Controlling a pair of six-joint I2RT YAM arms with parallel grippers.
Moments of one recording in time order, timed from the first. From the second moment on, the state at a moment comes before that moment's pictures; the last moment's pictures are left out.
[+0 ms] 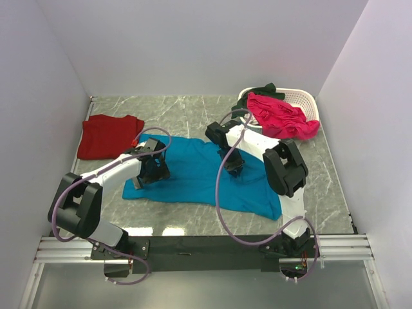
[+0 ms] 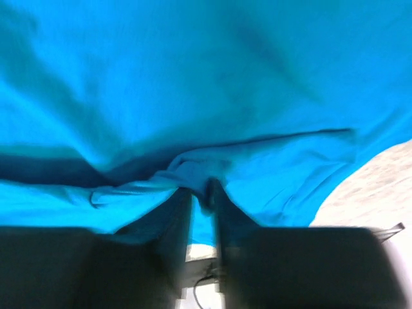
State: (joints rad) left arm -0.42 1.47 0.86 -0.65 -0.26 -0.83; right arm 0.63 2.04 1.56 -1.16 0.22 0.39
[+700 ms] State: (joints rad) left arm -0.42 1.48 0.79 -0.63 -0.28 -0.83; right arm 0.63 1.82 1.44 -1.12 0.23 0.43
